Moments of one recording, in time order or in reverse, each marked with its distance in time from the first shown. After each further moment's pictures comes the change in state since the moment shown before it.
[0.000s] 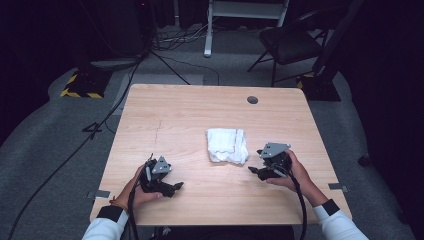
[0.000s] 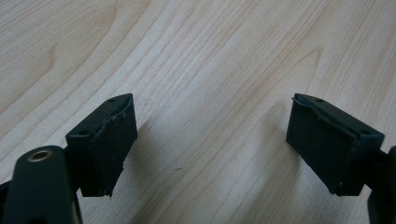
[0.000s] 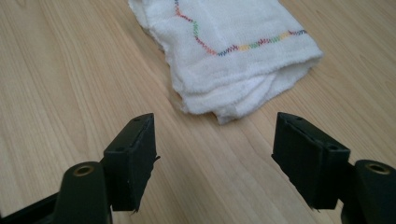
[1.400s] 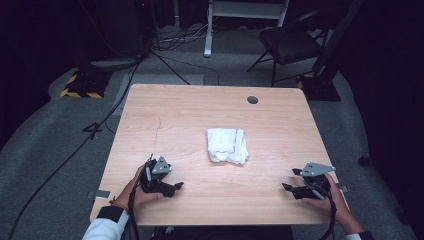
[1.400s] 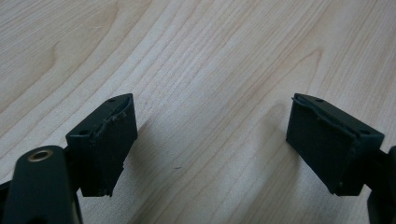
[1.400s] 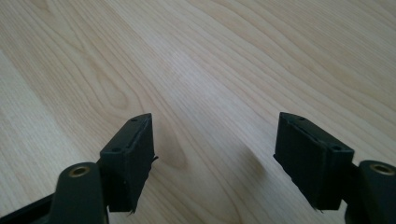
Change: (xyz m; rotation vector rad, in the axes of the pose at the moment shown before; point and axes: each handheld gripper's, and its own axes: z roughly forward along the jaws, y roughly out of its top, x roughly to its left) left arm -0.001 0.000 0.000 -0.001 0.006 -0.008; right arm -0.010 -0.119 -0.055 0.000 -0.056 0.223
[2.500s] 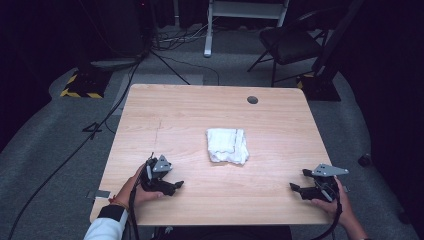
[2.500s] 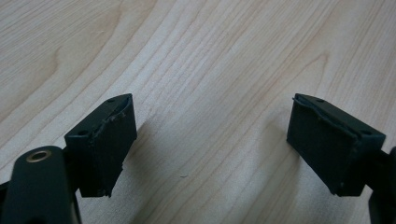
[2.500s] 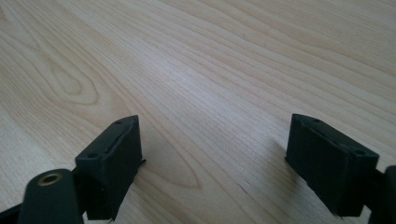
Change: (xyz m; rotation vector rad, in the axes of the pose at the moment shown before) left arm 0.004 0.003 0.003 0.000 0.000 0.003; right arm -0.019 -0.027 -0.002 -0.057 -0.023 0.143
